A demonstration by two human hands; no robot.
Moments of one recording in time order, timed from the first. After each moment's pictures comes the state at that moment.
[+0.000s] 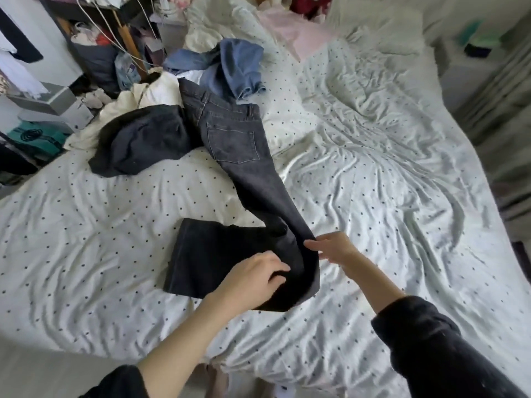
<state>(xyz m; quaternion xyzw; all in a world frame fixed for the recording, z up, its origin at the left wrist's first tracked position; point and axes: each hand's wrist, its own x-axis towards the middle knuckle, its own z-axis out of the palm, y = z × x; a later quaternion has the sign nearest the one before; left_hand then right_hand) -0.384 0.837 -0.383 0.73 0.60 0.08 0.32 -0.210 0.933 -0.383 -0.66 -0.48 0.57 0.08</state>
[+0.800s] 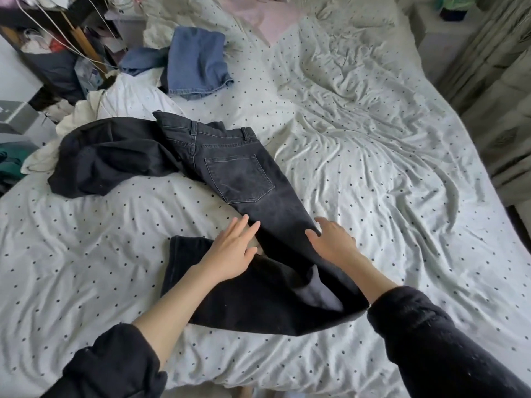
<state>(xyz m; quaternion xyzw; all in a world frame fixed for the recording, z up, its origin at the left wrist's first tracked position) -0.400 0.910 -0.418 0.72 0.63 -0.04 0.30 -0.187 0.955 -0.414 -0.69 -0.64 0.33 -0.05</state>
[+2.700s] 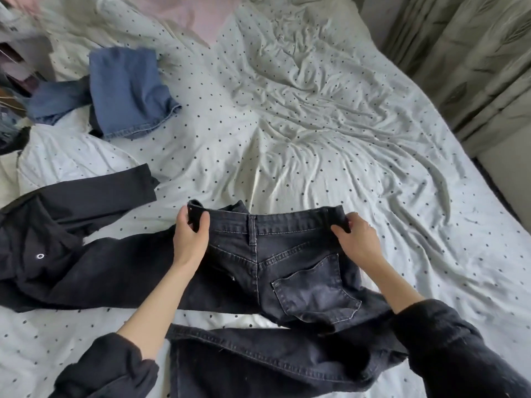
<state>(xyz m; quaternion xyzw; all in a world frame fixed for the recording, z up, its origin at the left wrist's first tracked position) -0.458 1.072 -0.439 0.41 0.76 0.29 0.42 -0.167 1.031 -0.424 -0.82 -0.45 0.31 0.14</state>
